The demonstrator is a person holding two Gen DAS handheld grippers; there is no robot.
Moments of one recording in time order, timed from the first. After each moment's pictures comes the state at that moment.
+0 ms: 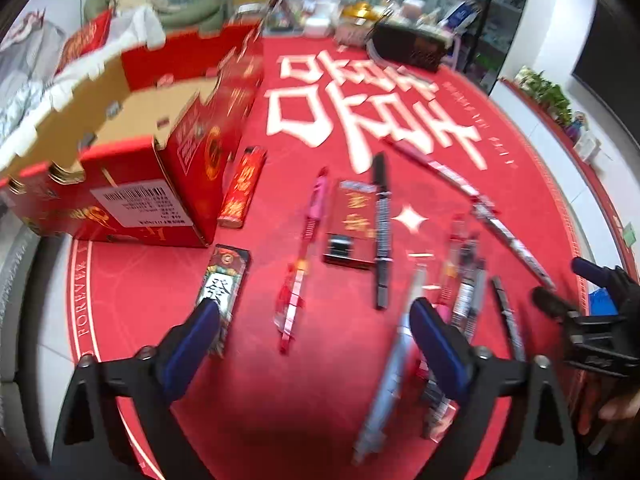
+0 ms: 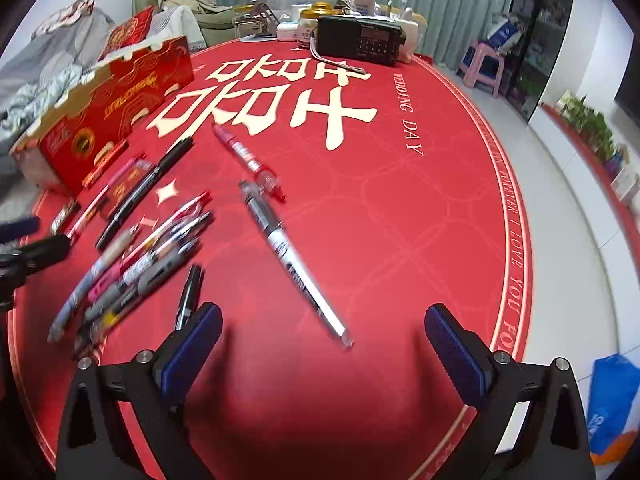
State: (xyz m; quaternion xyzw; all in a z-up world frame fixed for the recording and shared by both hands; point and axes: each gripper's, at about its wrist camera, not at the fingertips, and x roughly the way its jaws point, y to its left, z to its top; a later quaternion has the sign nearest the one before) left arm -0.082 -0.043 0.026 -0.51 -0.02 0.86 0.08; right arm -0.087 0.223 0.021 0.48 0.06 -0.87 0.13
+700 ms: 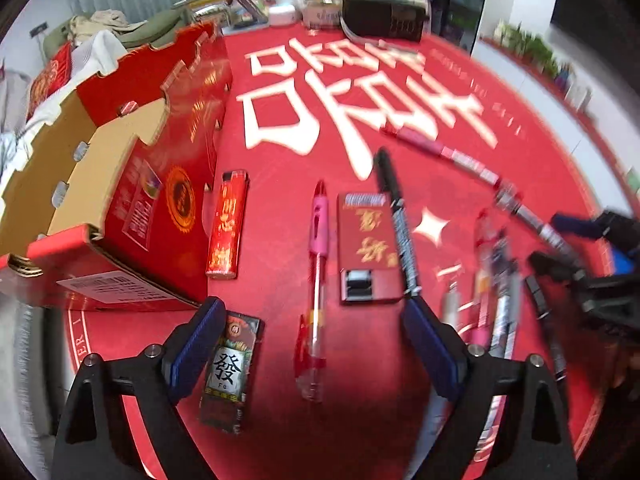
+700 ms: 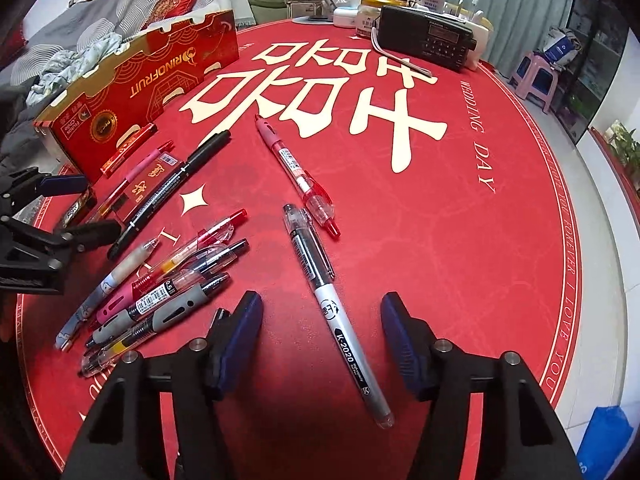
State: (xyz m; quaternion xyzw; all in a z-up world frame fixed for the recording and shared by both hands) left arm -0.106 -0.033 0.021 -0.50 0.07 0.86 0.12; right arm -0.115 0.188 0.012 0.48 0.12 -0.85 0.18
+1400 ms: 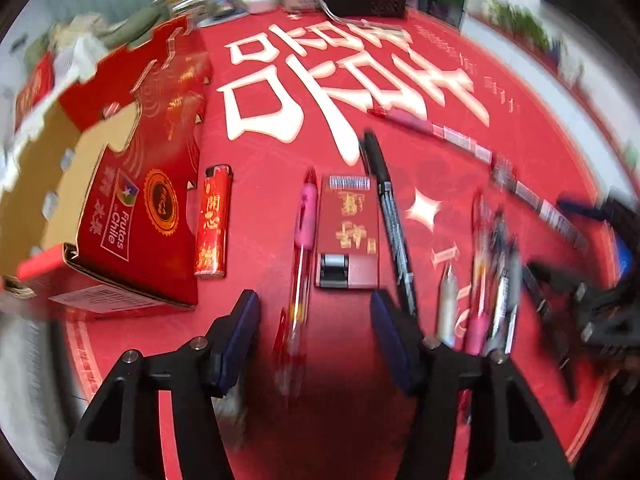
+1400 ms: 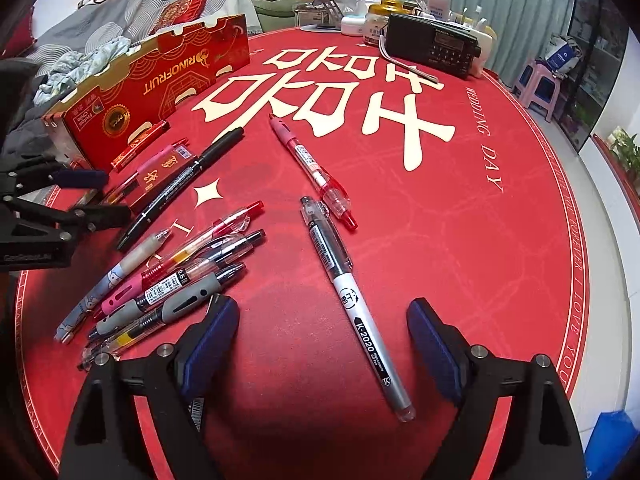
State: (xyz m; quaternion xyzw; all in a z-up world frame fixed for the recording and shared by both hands) left arm -0.119 -0.024 0.013 -0.53 0.09 0.83 0.14; right arm -0.105 0.185 0.007 0.47 0.12 -0.85 0.19
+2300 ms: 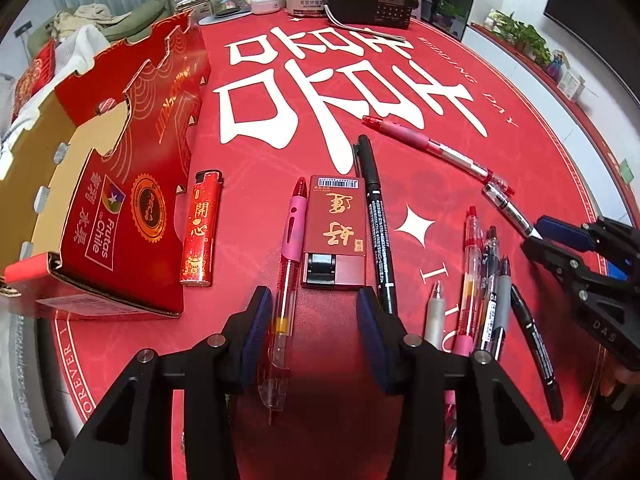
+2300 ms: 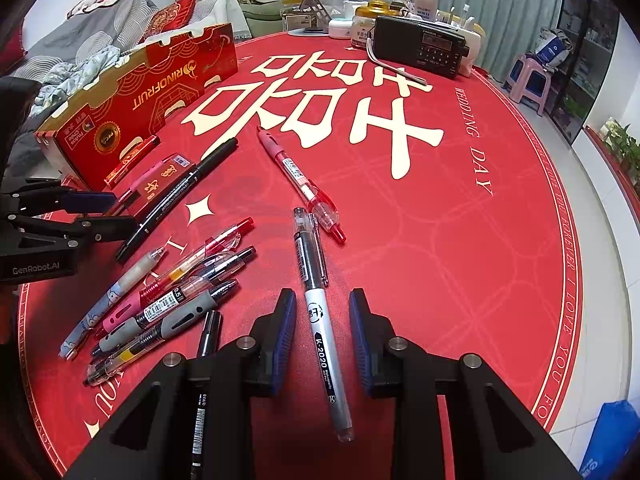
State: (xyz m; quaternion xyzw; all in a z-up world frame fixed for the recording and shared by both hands) left arm -0.122 -0.018 0.014 -0.53 0.08 0.83 0.14; right arm -0.110 0.186 0.015 0.47 0.11 -0.86 0.18
